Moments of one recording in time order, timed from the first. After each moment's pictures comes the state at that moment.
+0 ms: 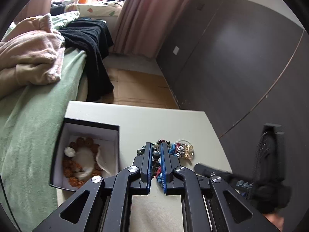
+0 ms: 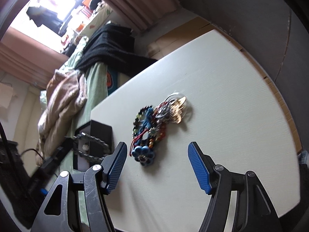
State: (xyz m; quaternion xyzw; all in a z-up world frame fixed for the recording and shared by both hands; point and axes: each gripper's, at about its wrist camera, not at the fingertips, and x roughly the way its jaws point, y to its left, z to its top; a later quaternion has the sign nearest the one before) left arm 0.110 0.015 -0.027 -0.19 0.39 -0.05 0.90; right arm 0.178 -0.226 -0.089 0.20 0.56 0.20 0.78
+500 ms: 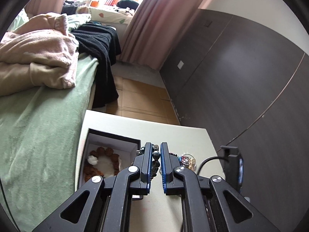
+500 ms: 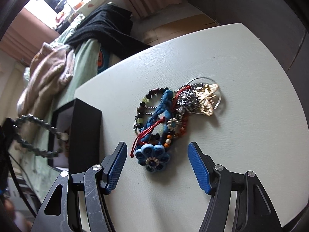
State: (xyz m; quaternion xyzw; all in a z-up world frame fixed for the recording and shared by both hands) left arm 0.092 0.062 -0.010 -0.23 0.35 -0.04 0.91; right arm 0.182 -0.155 -0.117 0.10 0.58 0.17 0.79
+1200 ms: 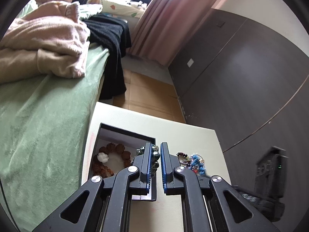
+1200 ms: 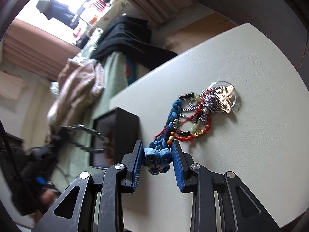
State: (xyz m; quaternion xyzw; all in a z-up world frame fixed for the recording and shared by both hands) left arm 0.103 0.084 -0.029 -0.26 0.38 -0.02 0.89; right arm 0.163 -0.189 -0.079 0.22 0.55 0.26 0.77
